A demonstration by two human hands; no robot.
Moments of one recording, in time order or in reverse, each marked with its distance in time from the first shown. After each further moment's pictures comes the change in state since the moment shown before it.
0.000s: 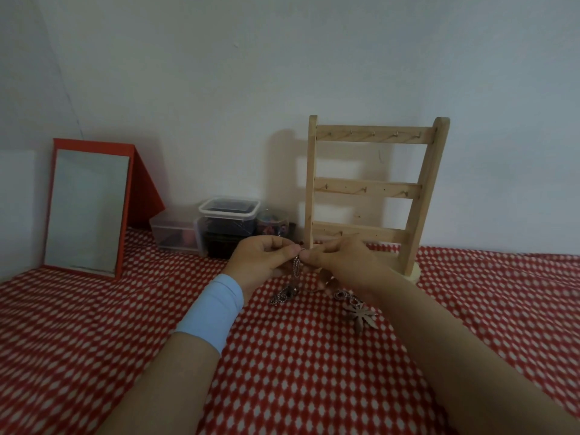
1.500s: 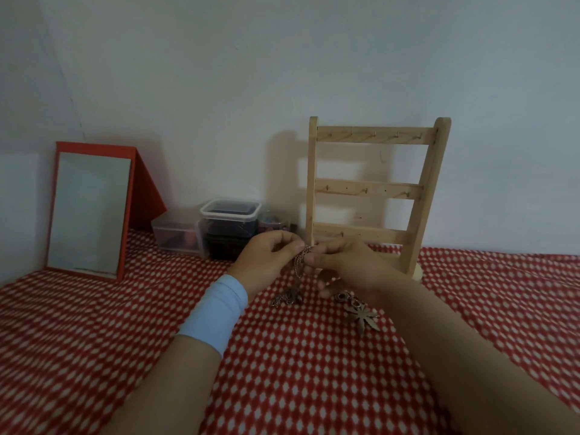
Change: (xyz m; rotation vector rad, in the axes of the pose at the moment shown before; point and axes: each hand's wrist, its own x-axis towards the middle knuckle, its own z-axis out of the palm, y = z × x) left_hand 0.001 0.008 0.003 0.364 -0.018 0.200; right_hand 0.002 0.001 -0.004 0.134 -0.094 -0.001
